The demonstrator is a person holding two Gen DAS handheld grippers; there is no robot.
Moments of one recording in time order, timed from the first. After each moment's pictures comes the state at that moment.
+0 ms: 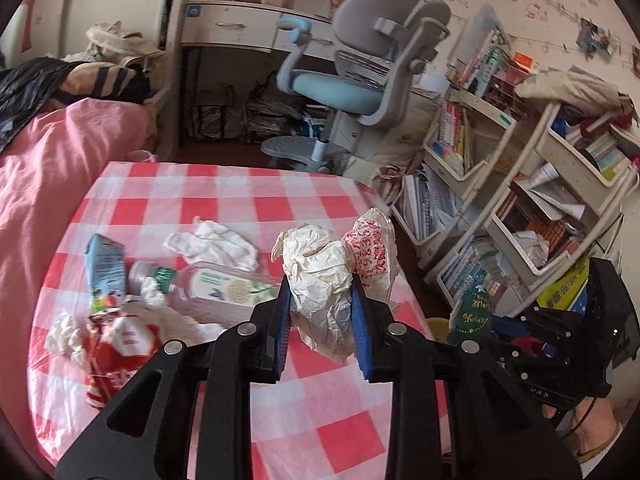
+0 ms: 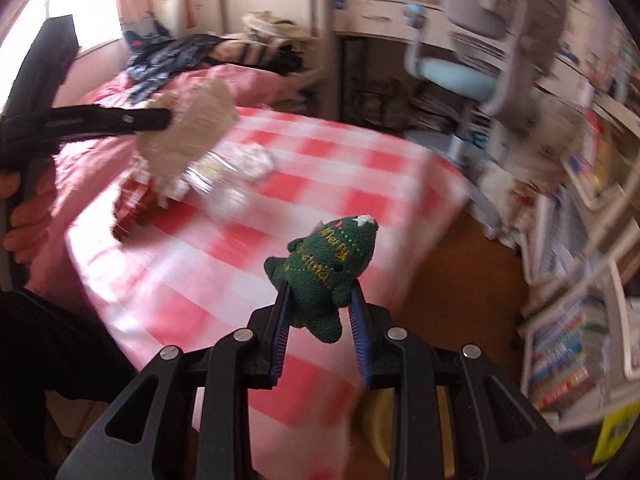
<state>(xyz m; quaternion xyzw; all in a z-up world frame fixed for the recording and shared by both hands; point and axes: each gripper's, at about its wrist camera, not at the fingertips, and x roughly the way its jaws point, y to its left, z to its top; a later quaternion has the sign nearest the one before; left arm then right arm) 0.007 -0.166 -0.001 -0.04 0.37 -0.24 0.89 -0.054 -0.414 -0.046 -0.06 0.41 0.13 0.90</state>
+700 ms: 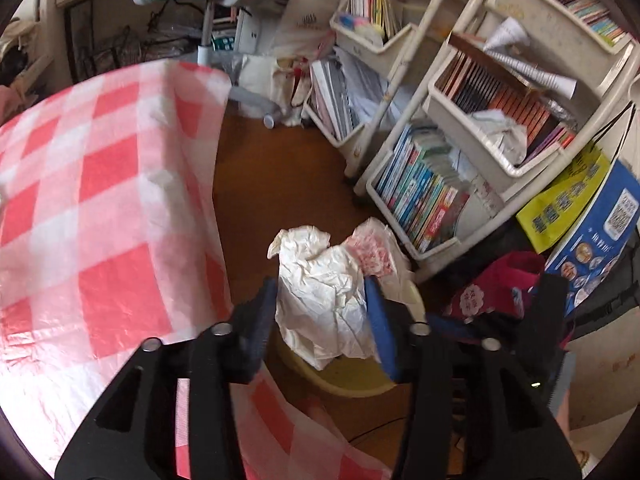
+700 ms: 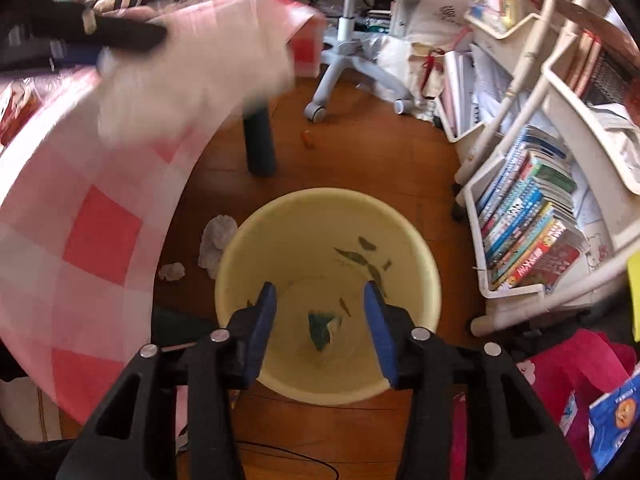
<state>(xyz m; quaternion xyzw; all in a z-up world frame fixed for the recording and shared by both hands) -0.011 -0.432 -0.123 0.04 0.49 -0.32 0.81 -0.092 -0.543 -0.176 -0.02 0.51 -0.01 0.86</state>
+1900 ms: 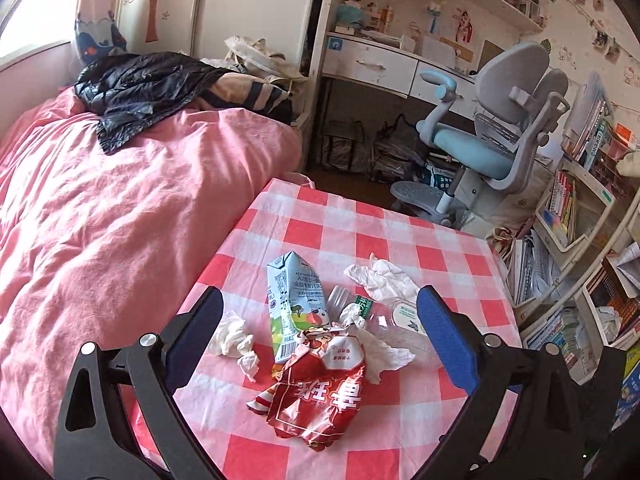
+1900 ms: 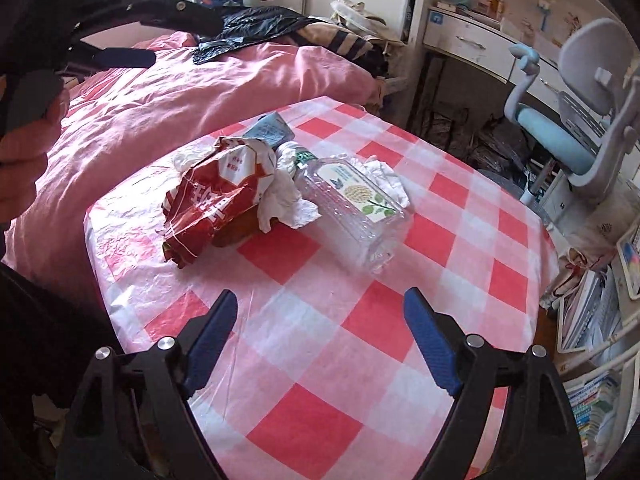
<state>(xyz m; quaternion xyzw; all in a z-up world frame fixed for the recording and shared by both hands) 0.014 -0.012 0.012 -0.08 0.34 -0.02 0.94 -0.025 -0.235 -0.066 -0.16 0.39 0.22 0.88</state>
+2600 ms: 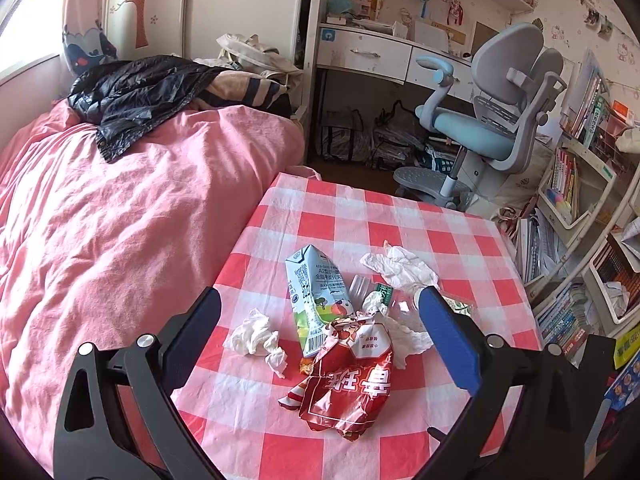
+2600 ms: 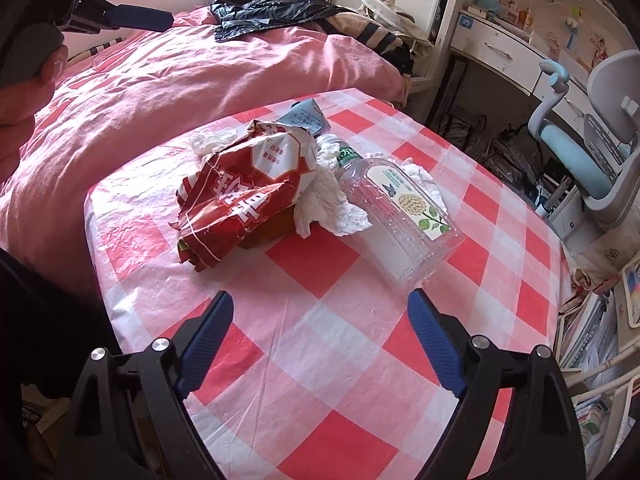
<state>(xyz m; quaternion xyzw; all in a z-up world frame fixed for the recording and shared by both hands) 0.011 -0.003 0.009 -0.05 0.36 -0.03 0.93 -0.020 -0.199 -0.079 -0.19 0.40 0.23 0.87</state>
